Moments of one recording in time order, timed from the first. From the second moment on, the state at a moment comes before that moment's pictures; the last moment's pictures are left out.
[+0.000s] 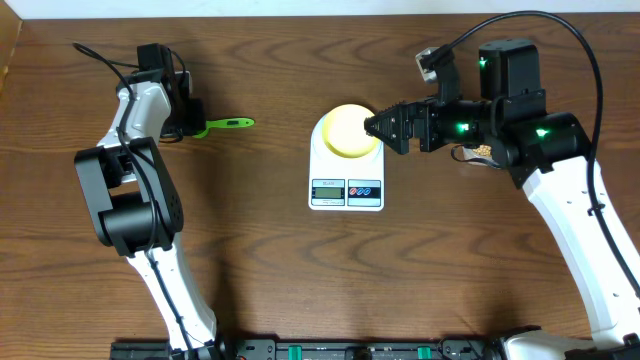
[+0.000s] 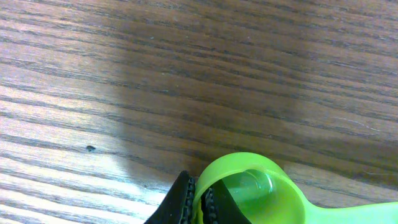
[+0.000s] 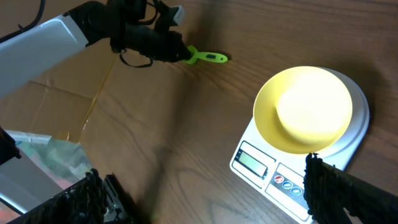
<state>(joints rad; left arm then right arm) 0.20 2.24 1.68 -0.76 -0.01 0.05 0.26 1.47 1.38 -0.69 -0.73 0.23</state>
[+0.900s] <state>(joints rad) 0.14 1.75 1.68 -1.00 0.39 -0.07 0.26 1.47 1.38 -0.68 -0.70 0.26</state>
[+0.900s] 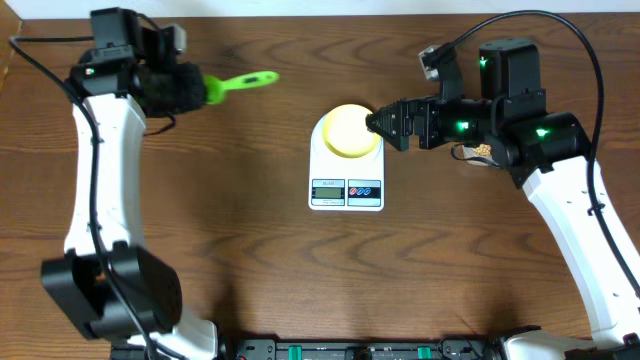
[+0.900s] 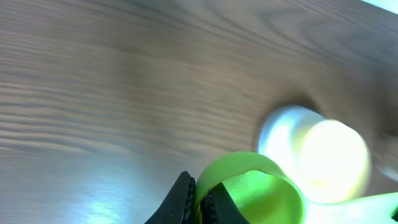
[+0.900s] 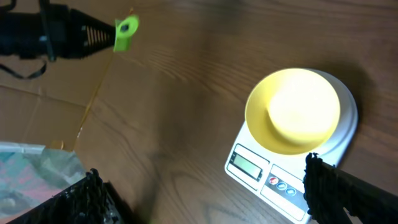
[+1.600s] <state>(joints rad) -0.35 1.68 1.68 -0.92 0.52 -0.15 0.27 1.47 1.38 -0.58 -0.85 0.31</state>
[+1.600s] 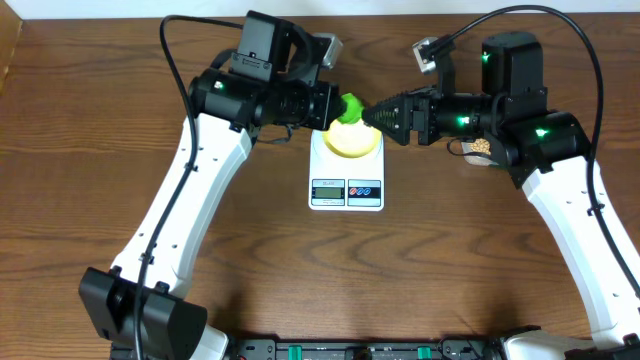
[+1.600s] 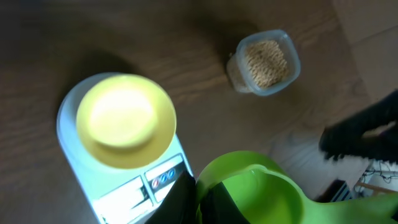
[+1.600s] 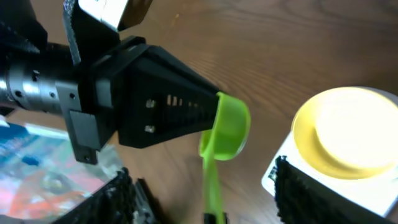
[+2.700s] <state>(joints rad) -0.35 1.68 1.68 -0.87 0.46 -0.20 0.25 1.47 1.38 -0.58 -0.86 0.36</state>
